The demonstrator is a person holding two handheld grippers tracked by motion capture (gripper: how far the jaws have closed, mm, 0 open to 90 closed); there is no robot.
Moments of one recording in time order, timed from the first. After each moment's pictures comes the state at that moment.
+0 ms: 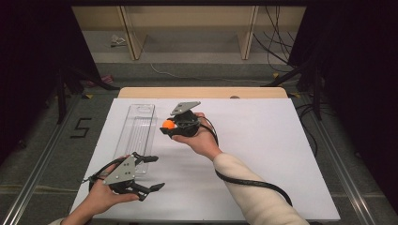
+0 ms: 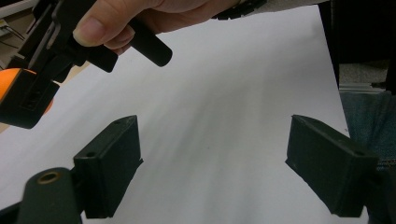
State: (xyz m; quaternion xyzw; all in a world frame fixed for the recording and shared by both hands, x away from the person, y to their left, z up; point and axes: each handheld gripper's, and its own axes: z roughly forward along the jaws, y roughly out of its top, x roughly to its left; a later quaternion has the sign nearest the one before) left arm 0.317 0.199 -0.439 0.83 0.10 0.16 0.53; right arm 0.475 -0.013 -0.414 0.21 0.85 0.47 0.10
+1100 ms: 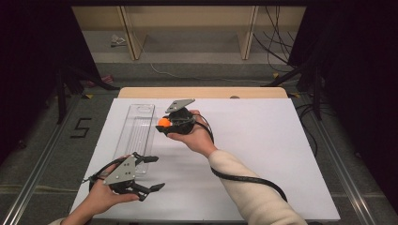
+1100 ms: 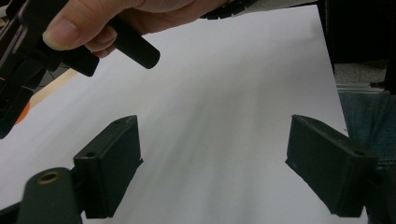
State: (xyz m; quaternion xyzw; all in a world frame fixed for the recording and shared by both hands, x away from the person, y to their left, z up) left arm 0.317 0.199 -0.439 0.83 0.10 0.16 0.53; right arm 0.481 0.001 -0.410 0.20 0.85 0.47 0.10
